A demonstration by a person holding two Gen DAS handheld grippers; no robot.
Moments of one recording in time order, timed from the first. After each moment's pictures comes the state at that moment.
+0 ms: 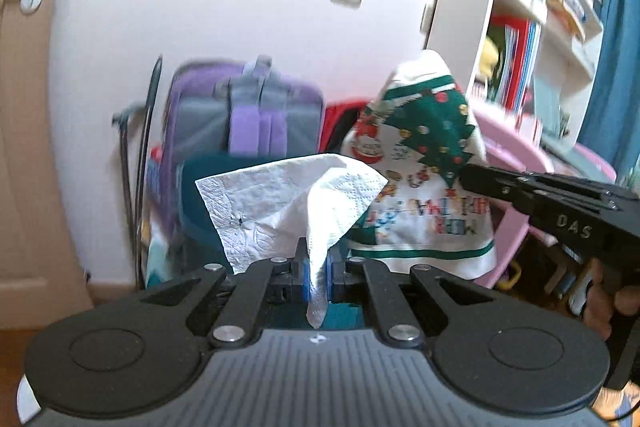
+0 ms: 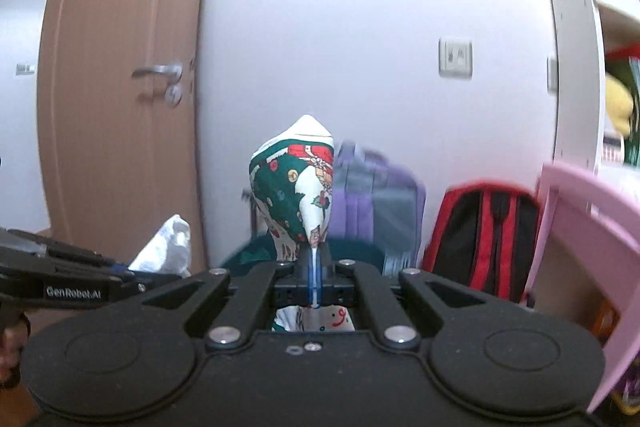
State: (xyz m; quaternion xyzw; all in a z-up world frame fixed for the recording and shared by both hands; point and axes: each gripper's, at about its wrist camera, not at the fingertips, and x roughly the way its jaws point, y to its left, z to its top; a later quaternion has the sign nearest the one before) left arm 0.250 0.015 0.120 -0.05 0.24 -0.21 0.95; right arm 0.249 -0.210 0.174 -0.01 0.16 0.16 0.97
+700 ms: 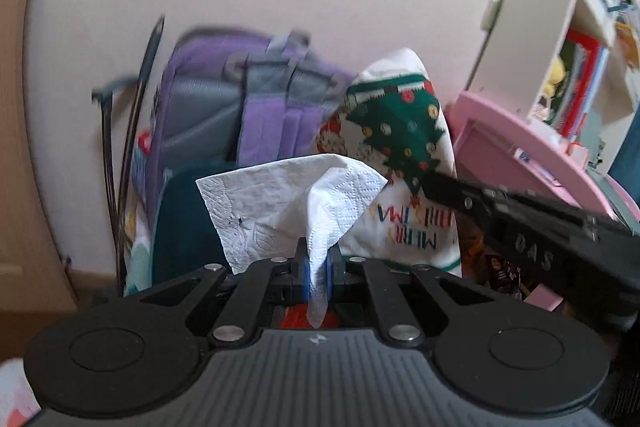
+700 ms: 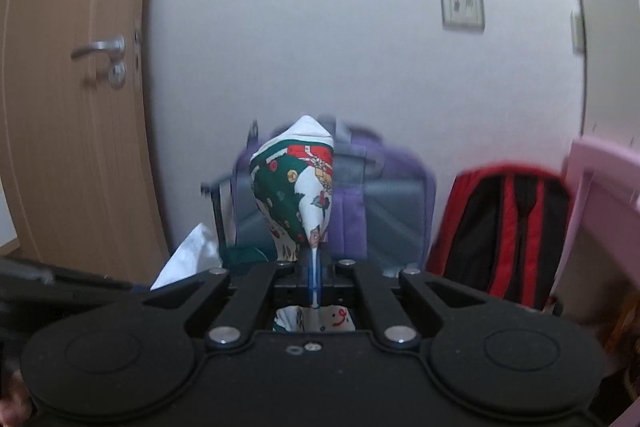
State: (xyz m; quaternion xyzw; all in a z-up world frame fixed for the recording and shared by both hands) left arm 0.397 0.000 0.083 -0.10 0.31 -0.18 0.93; right arm 0.397 -0.195 0.117 0.01 0.22 0.15 0.96
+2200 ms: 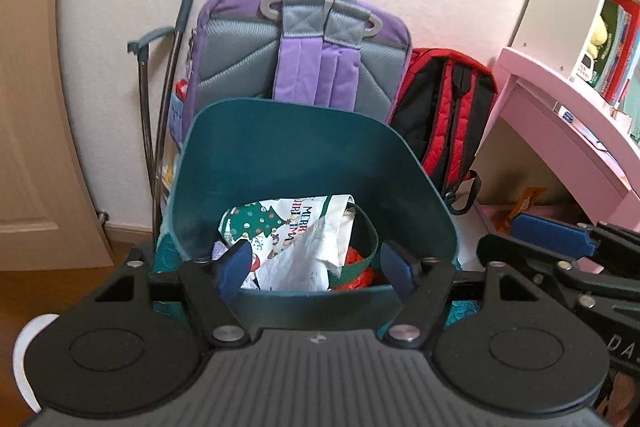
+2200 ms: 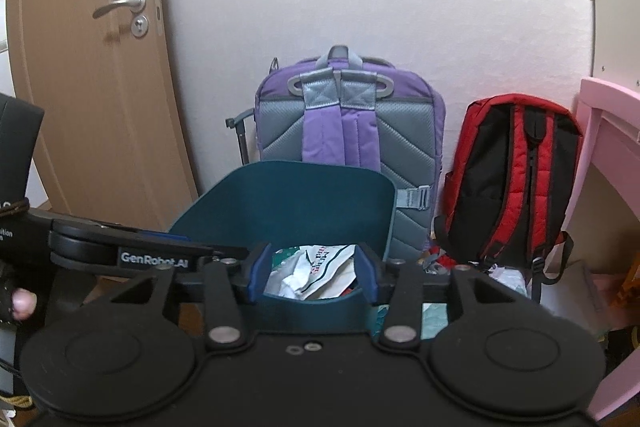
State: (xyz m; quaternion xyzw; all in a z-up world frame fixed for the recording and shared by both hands) left arm 0.378 -0.011 0.067 -0.06 0.36 -0.12 0.93; right arm 0.344 -0.213 0.106 0.01 0.29 0.18 0.94
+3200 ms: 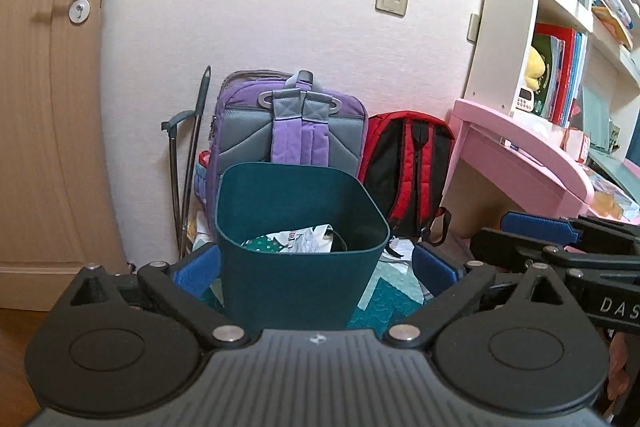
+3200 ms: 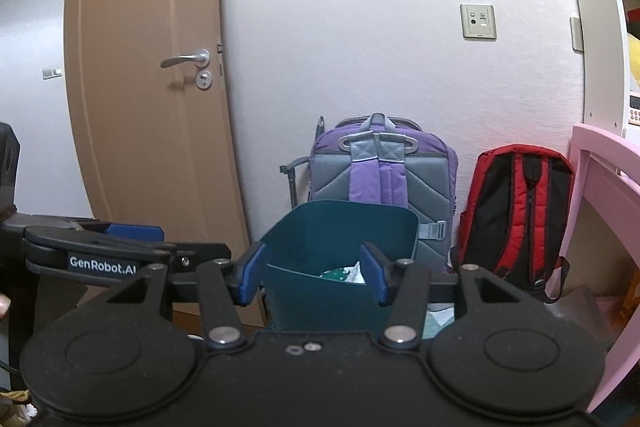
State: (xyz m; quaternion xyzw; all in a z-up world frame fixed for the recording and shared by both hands) left arm 0.221 -0.002 0.132 -0.04 0.25 -0.11 0.96; right arm 0.221 -0.222 0.162 0.03 0.21 0.22 0.95
